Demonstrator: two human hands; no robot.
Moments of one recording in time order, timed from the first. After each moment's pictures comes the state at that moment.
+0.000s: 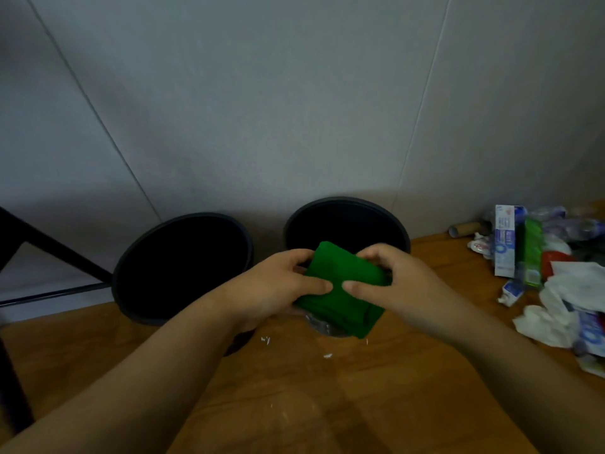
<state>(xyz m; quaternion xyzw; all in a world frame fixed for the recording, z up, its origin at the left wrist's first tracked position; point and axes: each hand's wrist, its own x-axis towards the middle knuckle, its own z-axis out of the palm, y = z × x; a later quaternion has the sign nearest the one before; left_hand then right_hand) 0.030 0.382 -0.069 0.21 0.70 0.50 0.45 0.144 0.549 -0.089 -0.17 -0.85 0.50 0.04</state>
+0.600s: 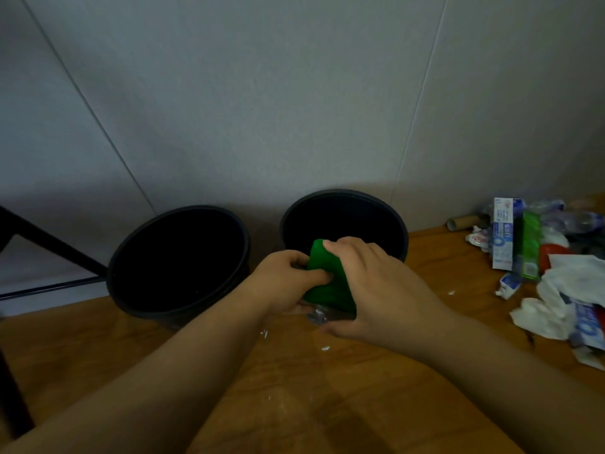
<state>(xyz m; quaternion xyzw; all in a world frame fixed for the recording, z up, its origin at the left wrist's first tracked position) 0.039 0.398 -0.088 0.12 0.78 0.49 0.37 0.143 0.527 -0.099 -0.01 -0.99 0.08 0.08</state>
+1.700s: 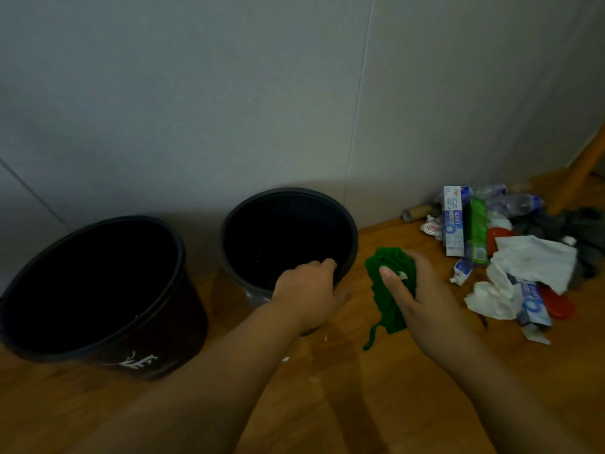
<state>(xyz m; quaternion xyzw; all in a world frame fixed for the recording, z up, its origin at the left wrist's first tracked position) 0.049 0.514 -0.164 0.46 0.87 0.07 0.16 0.202 0.622 -0.161 -0.32 -0.80 0.47 0.19</state>
